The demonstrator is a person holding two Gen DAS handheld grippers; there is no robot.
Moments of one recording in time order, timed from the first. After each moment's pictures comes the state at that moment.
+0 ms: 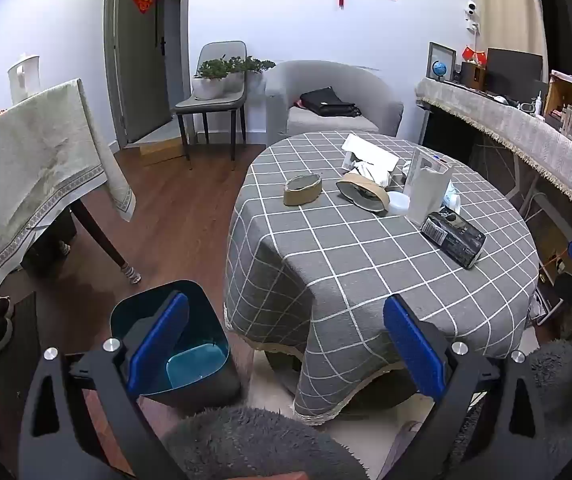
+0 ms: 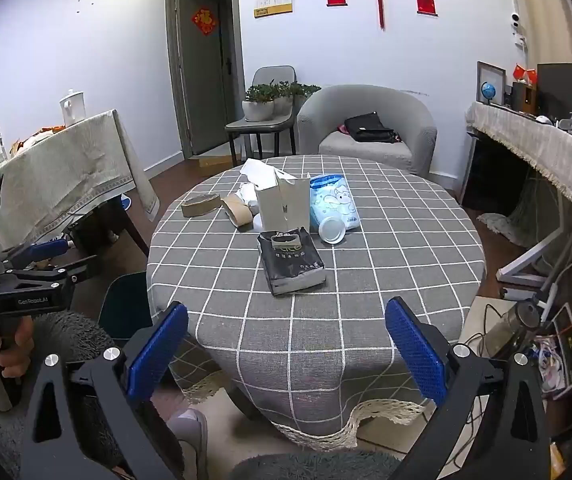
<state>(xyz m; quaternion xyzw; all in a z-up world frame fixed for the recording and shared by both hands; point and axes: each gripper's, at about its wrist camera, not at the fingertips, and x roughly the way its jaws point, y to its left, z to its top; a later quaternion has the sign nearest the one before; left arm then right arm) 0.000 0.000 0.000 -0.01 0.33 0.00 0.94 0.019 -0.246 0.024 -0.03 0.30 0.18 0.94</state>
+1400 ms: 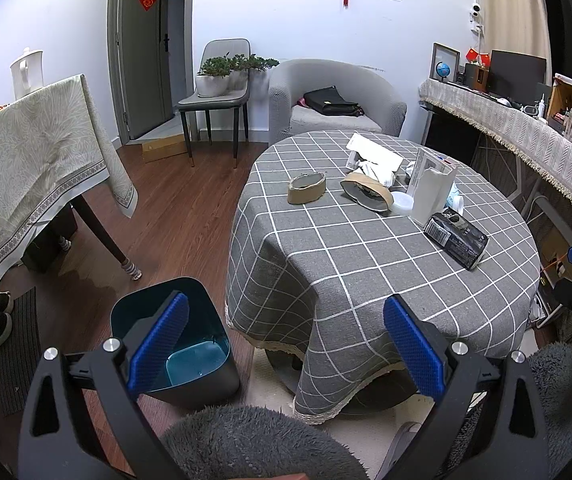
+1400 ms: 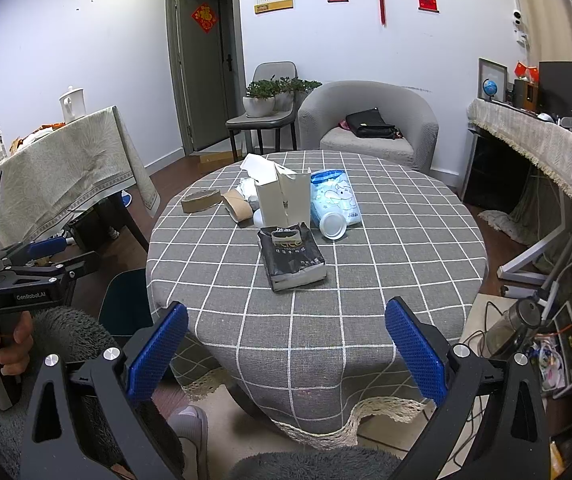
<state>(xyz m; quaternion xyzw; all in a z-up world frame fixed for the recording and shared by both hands) 0.001 0.003 -0.003 -0.02 0.33 0.01 0.94 0.022 -0.245 0.021 -0.02 0.31 0.18 0.93</state>
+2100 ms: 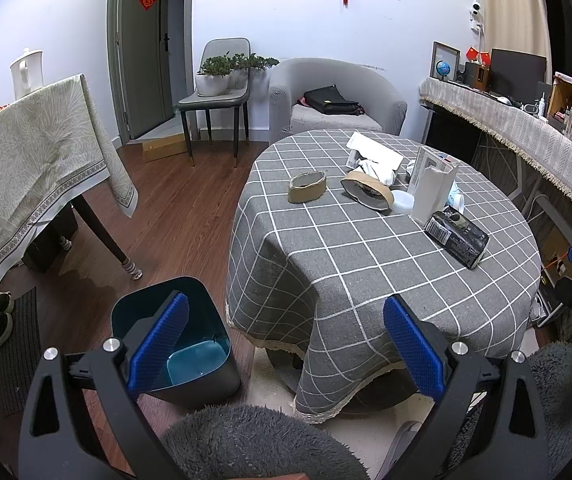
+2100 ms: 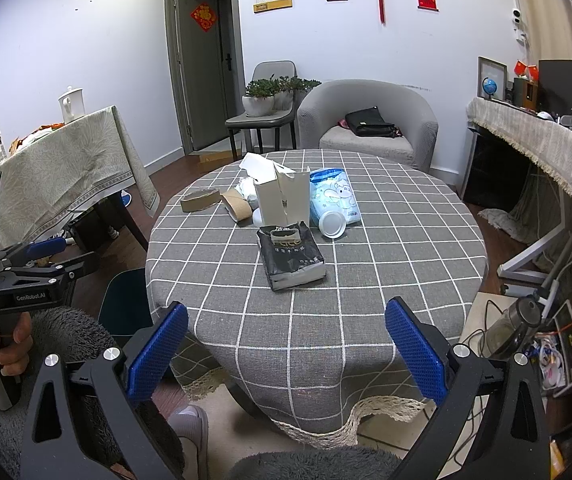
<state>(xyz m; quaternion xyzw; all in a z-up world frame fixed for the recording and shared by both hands) 0.001 0.003 -0.004 -0.02 0.33 0.01 0.94 0.022 -0.245 0.022 -0.02 0.31 0.18 0.93</state>
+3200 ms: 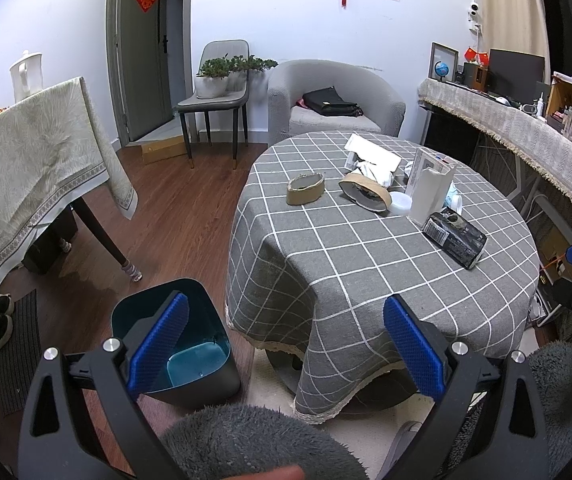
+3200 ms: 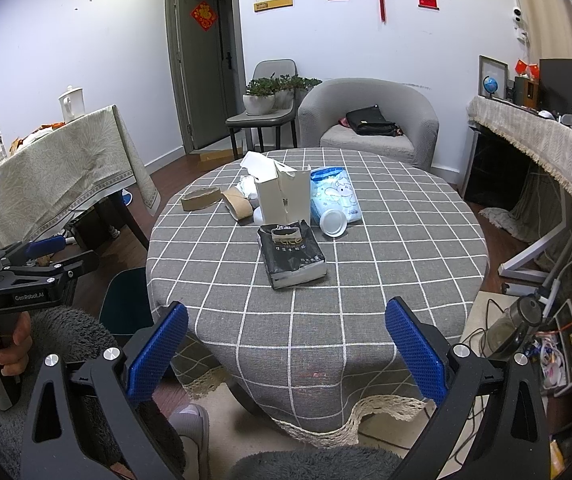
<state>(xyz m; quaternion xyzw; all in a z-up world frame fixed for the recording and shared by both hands) -0.002 0.000 -0.002 -0.01 0.33 0.01 0.94 0.022 -0.244 0.023 -0.02 0.31 0.18 0.93</state>
